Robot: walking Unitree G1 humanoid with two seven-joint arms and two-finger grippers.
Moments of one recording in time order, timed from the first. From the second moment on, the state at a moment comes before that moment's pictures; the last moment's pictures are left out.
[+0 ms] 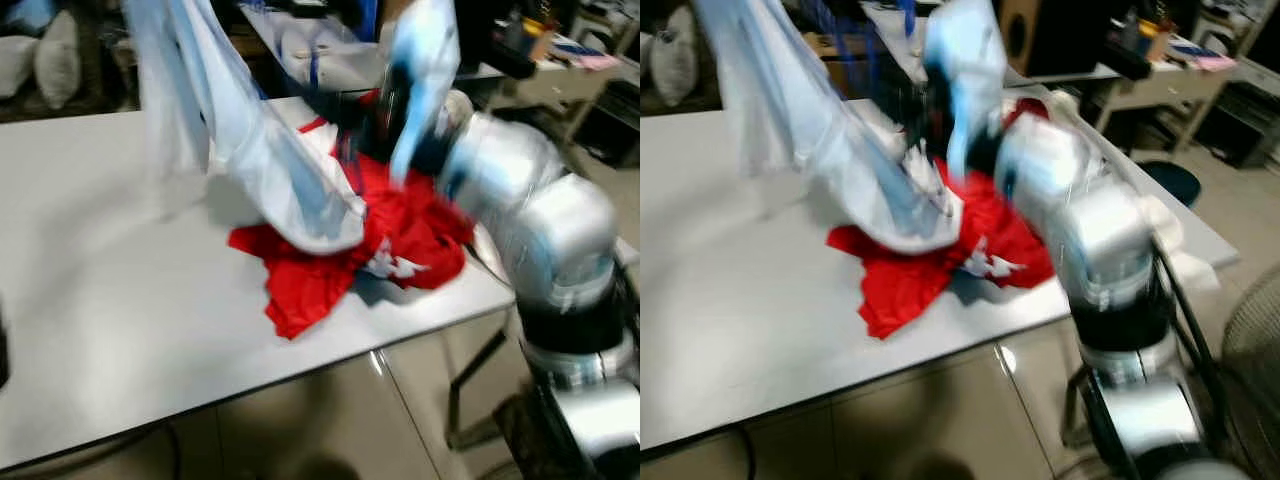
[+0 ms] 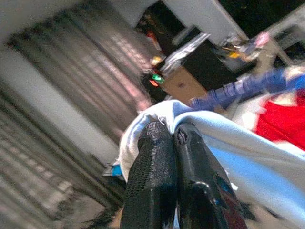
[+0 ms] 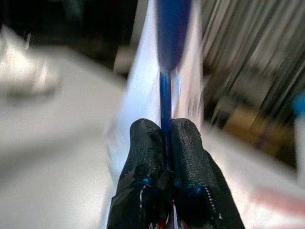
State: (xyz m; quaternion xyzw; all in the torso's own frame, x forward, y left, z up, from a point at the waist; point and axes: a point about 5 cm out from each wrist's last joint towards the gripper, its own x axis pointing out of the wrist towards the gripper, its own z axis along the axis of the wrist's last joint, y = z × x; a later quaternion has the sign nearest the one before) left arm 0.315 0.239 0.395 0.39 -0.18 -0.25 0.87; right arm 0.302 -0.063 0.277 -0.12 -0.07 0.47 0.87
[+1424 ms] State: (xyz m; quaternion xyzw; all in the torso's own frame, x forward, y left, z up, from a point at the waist) left arm 0.286 0.168 0.301 0.28 -0.02 -0.59 0.76; right arm 0.272 -0.088 0.212 -0.13 0.01 0.50 0.86
